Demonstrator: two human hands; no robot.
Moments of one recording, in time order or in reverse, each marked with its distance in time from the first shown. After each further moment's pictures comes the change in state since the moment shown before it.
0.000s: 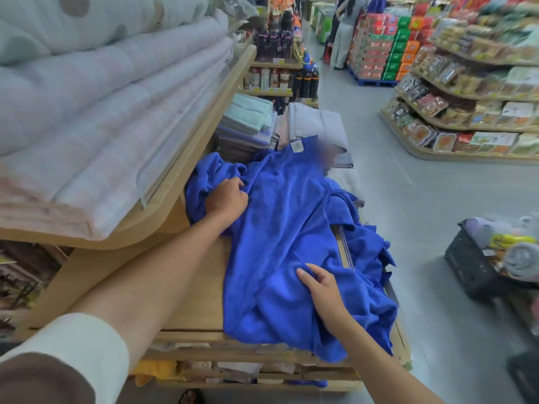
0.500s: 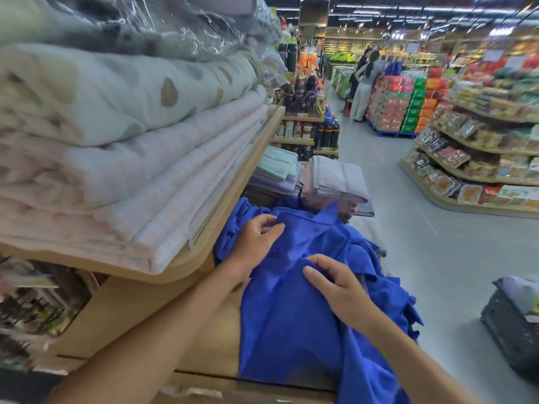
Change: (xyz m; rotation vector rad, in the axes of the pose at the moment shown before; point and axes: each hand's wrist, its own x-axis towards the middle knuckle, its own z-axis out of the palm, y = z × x) left_hand -0.063 0.041 -0.060 -0.934 -0.044 0.008; right_hand 0.016 -0.135 0.019 -0.188 -0.295 -0.347
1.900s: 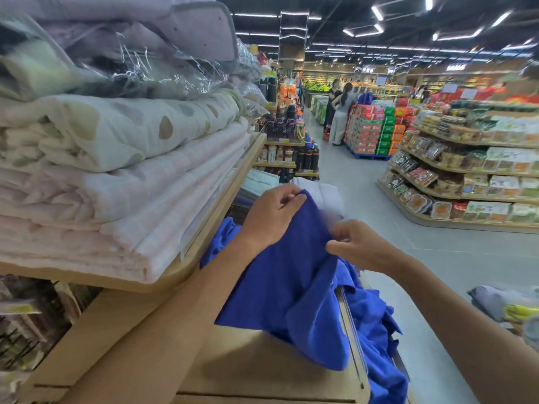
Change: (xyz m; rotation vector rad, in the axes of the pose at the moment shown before) left_hand -0.007 0.133 0.027 0.288 -0.170 0.413; right_hand 0.027 -0.092 -0.092 -0.676 0.021 0.011
